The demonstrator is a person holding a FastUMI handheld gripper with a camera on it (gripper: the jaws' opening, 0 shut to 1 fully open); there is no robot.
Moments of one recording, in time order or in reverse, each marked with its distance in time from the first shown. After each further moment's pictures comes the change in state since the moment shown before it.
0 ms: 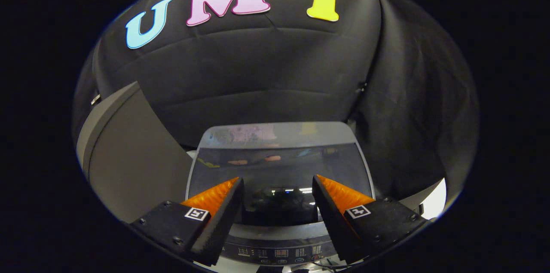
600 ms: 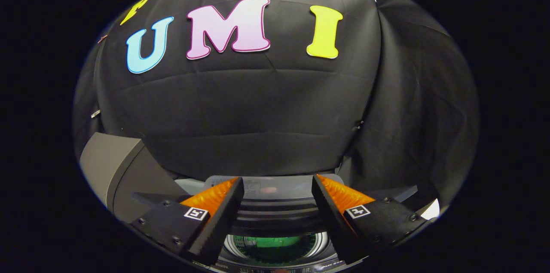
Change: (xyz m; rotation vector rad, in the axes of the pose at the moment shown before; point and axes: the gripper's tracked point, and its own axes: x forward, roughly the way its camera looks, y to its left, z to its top) arm -0.020 0.003 0.117 -0.026 -0.231 -0.006
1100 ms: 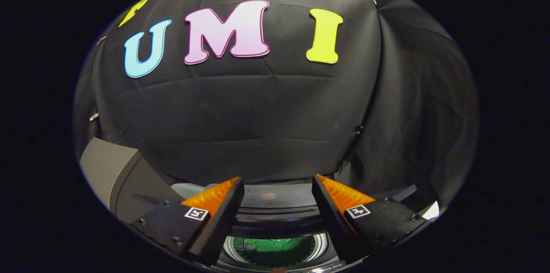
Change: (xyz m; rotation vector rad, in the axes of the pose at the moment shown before) arm 0.016 0.001 0.020 0.002 -0.043 -0.008
